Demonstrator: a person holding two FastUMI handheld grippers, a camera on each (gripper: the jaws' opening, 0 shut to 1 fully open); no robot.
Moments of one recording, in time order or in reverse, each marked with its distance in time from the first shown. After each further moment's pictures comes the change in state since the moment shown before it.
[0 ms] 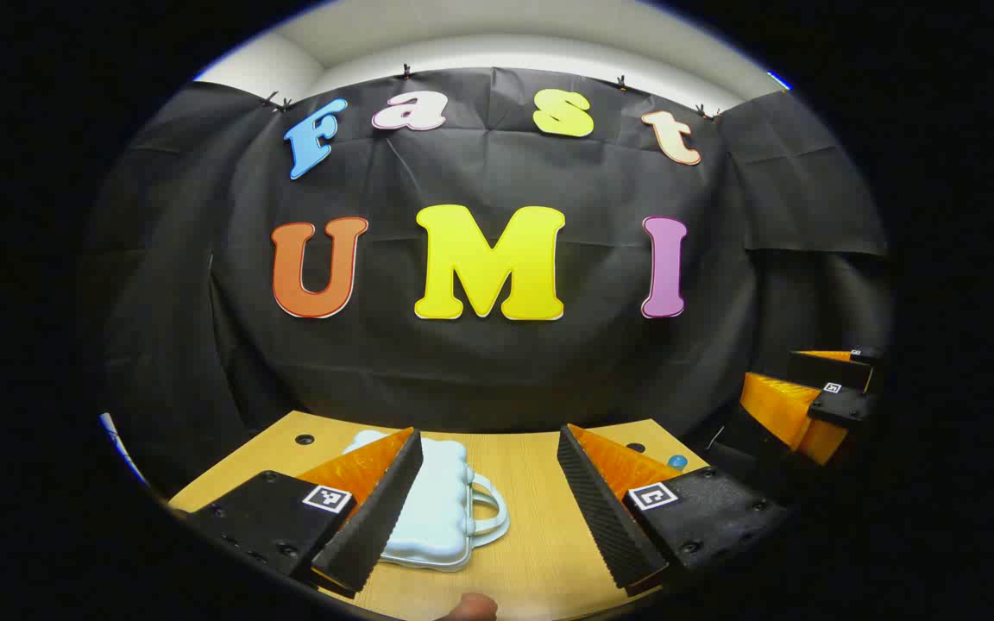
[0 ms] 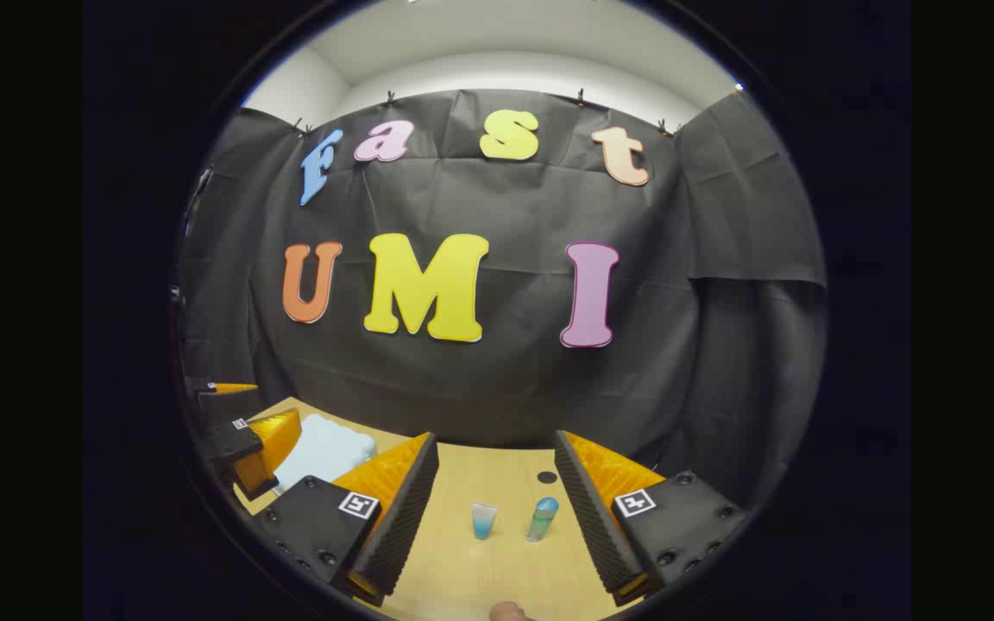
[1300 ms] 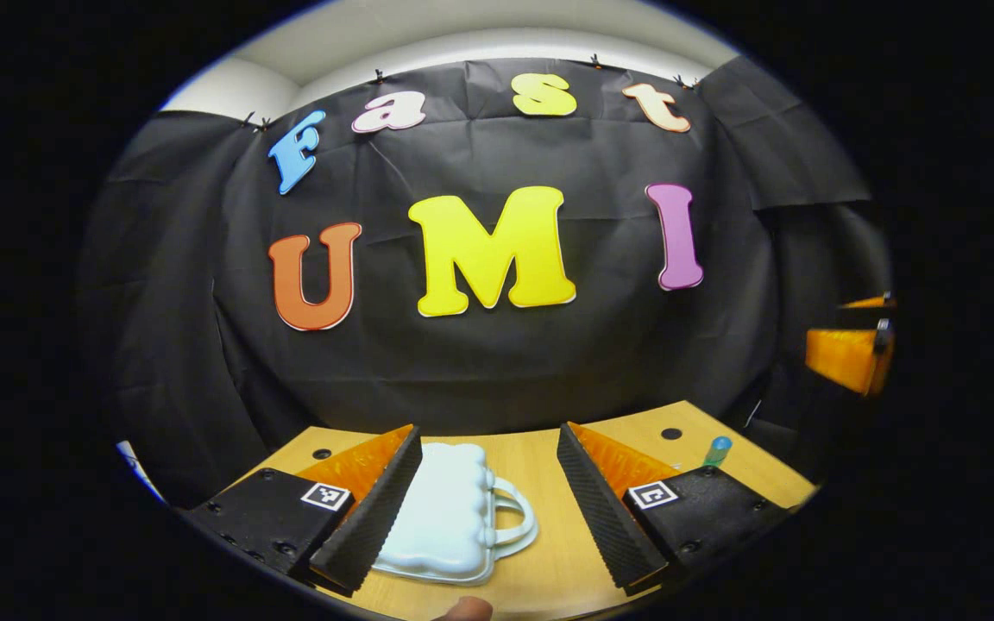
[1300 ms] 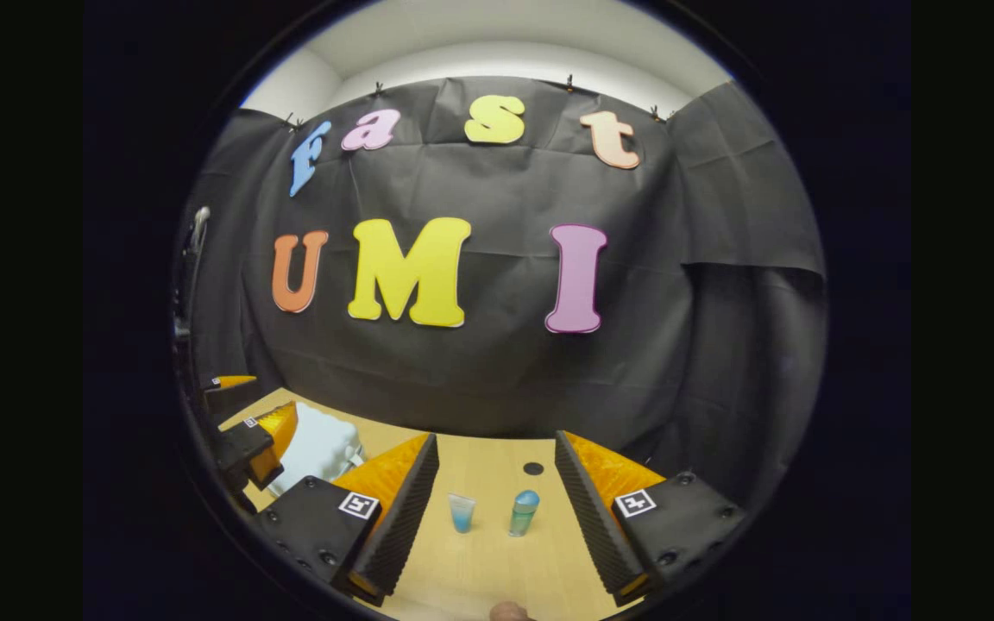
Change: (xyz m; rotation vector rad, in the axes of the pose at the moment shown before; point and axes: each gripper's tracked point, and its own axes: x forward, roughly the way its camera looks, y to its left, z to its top) left arm 0.054 0.008 -0.041 0.188 0.002 0.080; right arm 0.016 -0.045 -0.025 0.012 0.058 -0.043
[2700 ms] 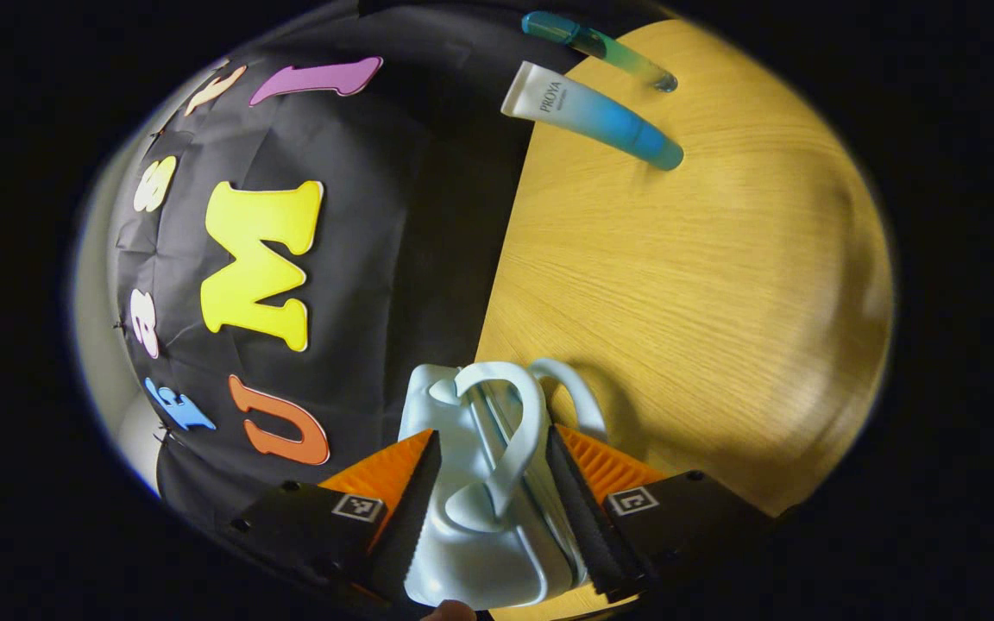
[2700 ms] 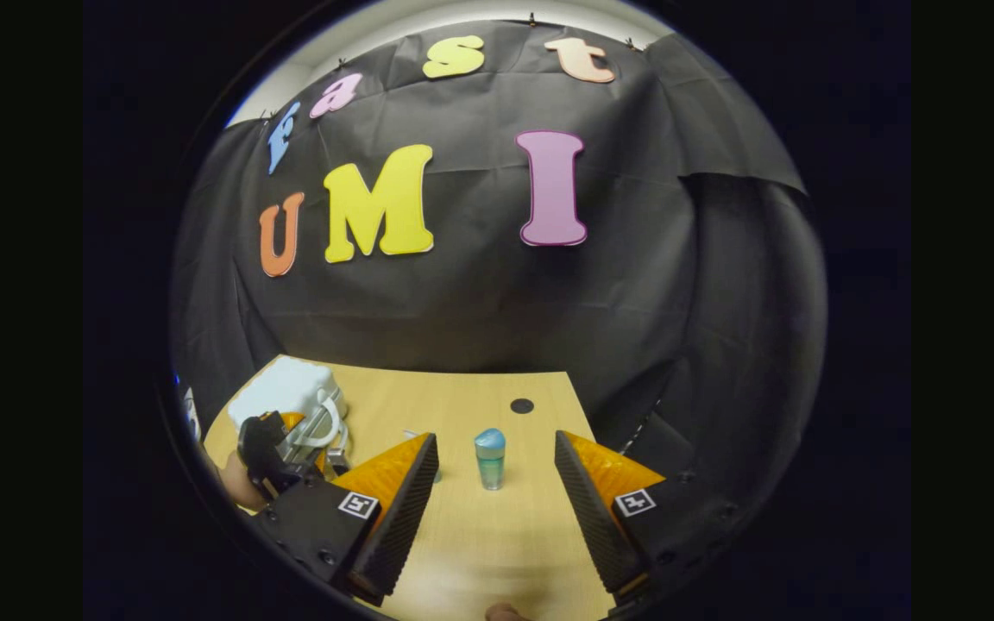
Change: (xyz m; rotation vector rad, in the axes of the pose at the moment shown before) left arm 0.083 -0.051 -0.206 1.195 0.327 0.001; right arm 0.046 -0.078 -0.097 0.076 0.224 0.065
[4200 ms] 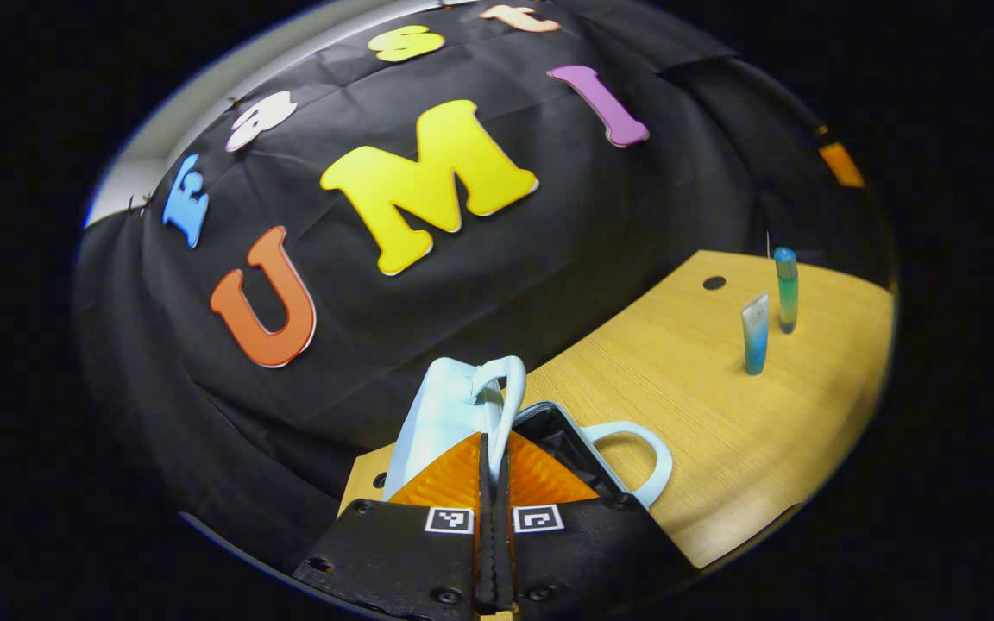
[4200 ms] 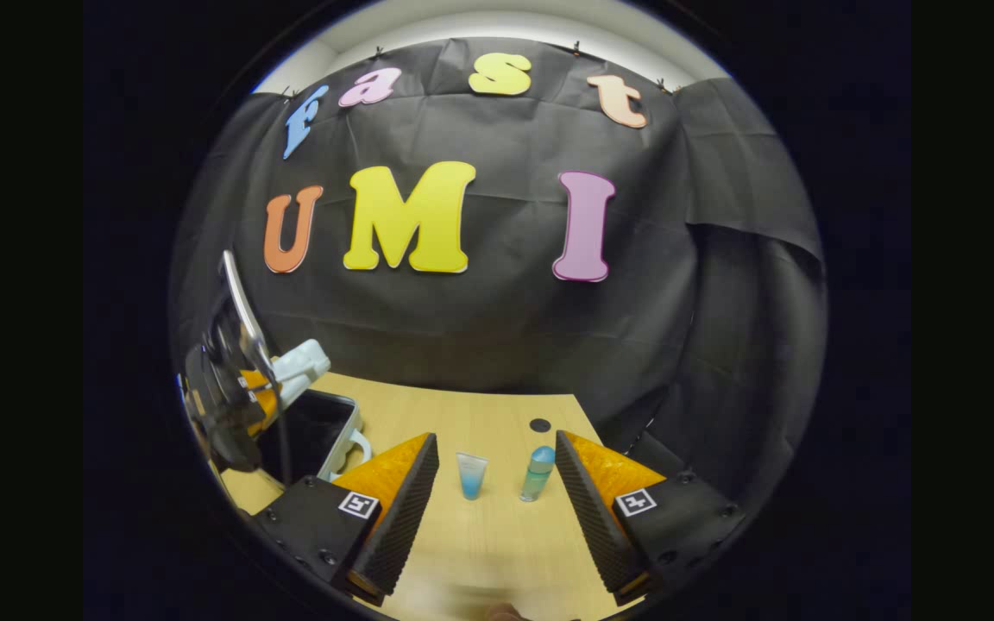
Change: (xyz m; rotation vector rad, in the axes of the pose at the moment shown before) left arm -0.042 0.167 -0.077 -0.836 -0.233 -0.116; right arm -0.031 0.141 0.027 -0.077 -0.094 -0.100
